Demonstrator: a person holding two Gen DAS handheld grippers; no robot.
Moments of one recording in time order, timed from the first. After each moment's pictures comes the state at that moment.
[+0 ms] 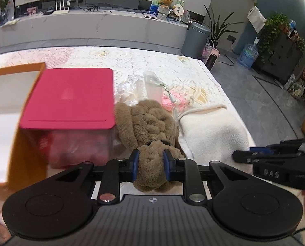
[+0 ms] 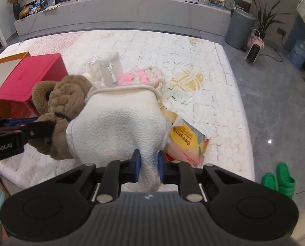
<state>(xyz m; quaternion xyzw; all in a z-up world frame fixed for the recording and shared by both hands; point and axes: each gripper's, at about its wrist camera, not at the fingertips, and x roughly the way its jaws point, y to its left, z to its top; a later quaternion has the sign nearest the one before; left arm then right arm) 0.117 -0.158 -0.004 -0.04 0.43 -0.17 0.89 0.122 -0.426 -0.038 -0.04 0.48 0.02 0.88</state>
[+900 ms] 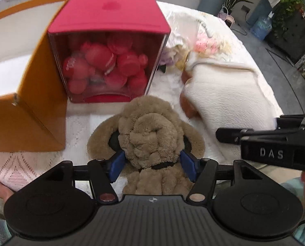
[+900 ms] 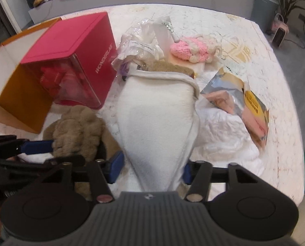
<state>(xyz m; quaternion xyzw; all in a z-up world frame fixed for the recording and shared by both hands) 0.104 -0.124 -0.067 -0.03 0.53 -0.16 0.83 0.118 -0.360 -0.086 -0.01 0.52 0.07 0.85</state>
